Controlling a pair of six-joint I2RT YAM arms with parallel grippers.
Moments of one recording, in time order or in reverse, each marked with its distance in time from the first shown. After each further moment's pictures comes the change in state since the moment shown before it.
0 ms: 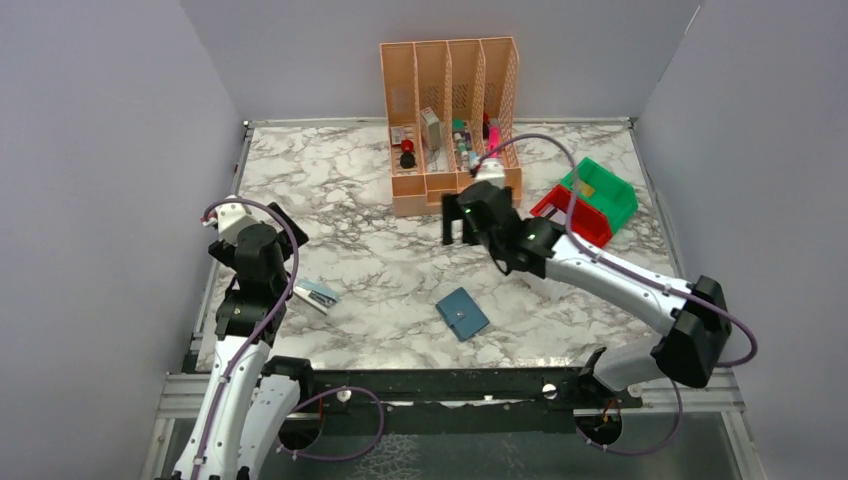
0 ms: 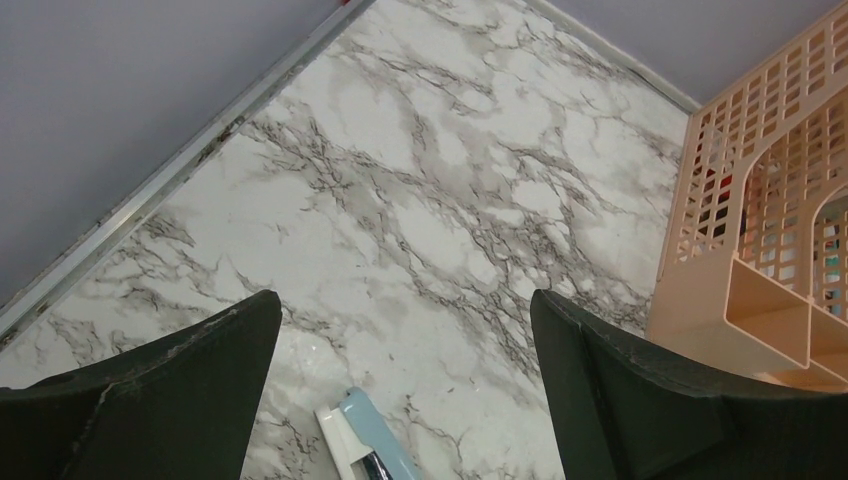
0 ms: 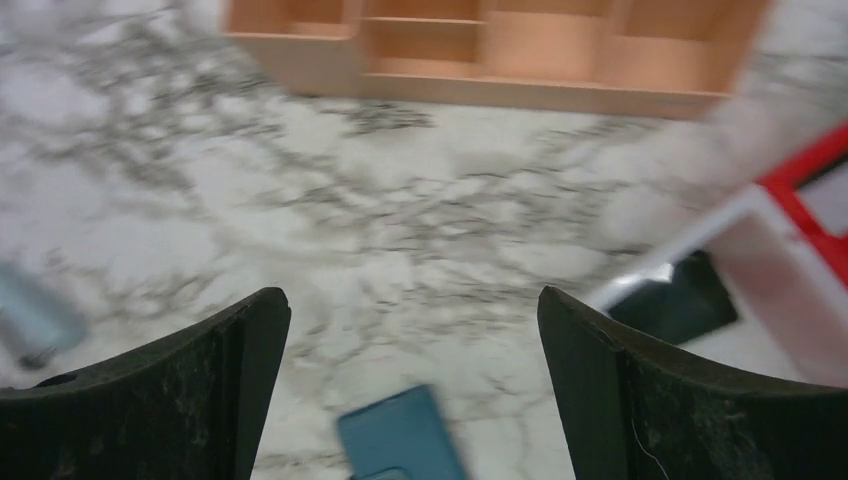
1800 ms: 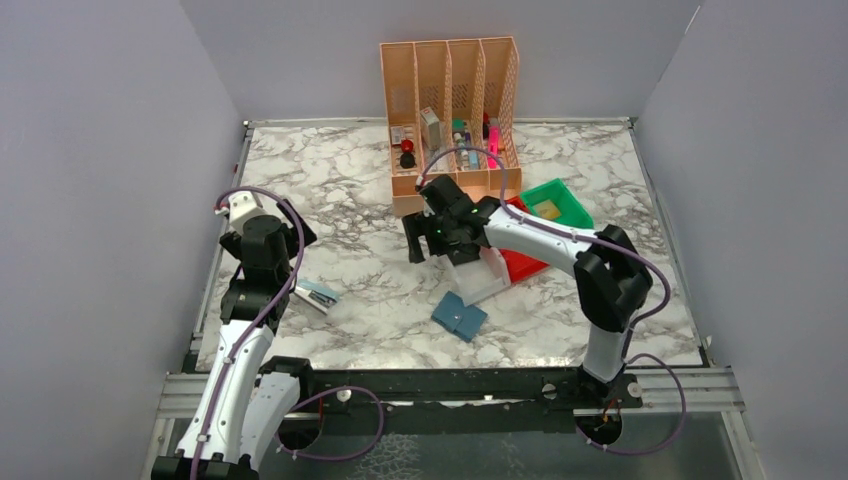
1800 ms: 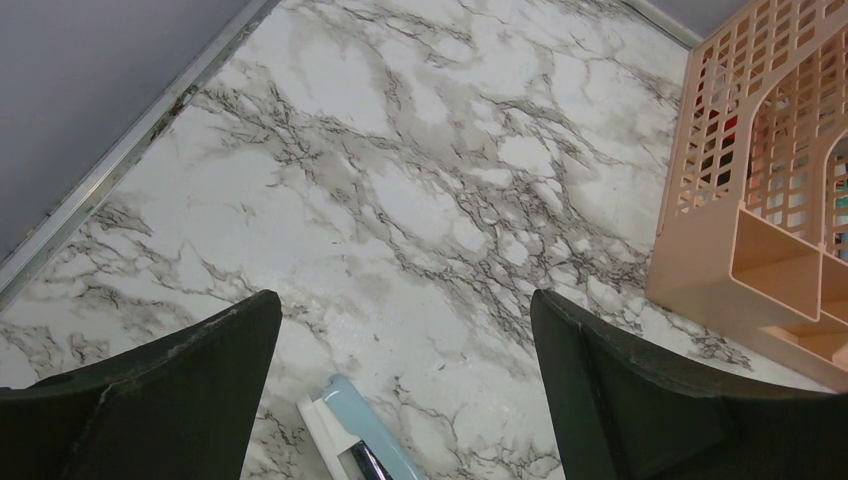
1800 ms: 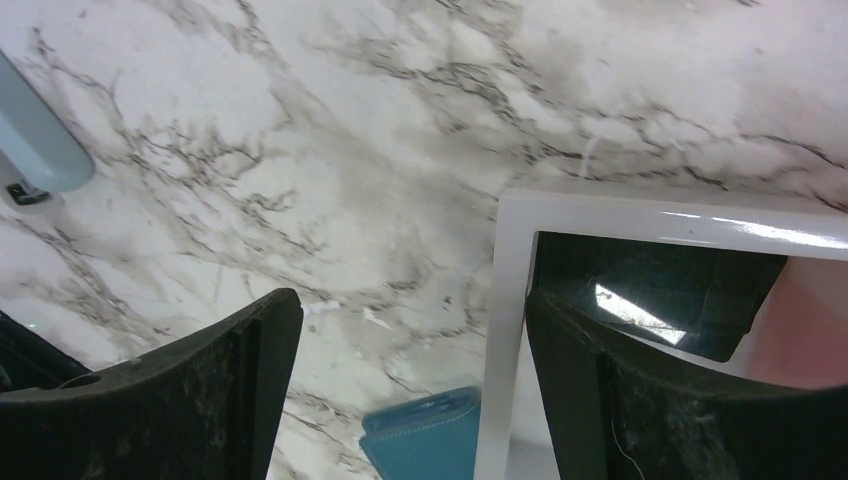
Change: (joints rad) left arm 0.019 0.103 0.000 0.023 0.121 0.018; right arm -0.147 0.357 0.135 -0.097 -0.516 -0.101
